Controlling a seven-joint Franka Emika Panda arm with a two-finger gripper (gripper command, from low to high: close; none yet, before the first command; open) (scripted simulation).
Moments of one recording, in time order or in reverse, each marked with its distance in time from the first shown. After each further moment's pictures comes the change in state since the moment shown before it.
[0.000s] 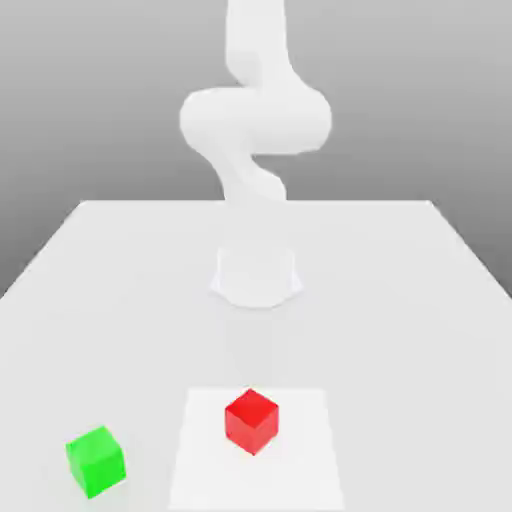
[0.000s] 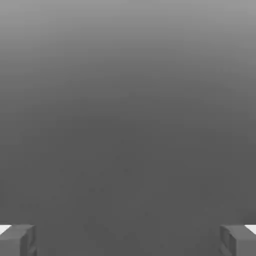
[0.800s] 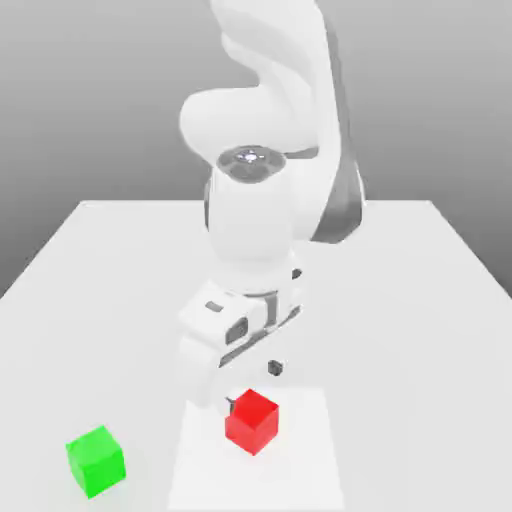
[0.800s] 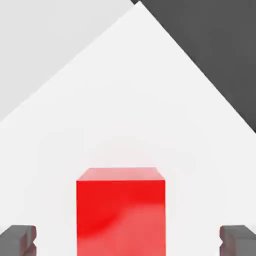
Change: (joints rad) arm 0.133 0.883 -0.124 -0.385 0.108 0.550 -0.877
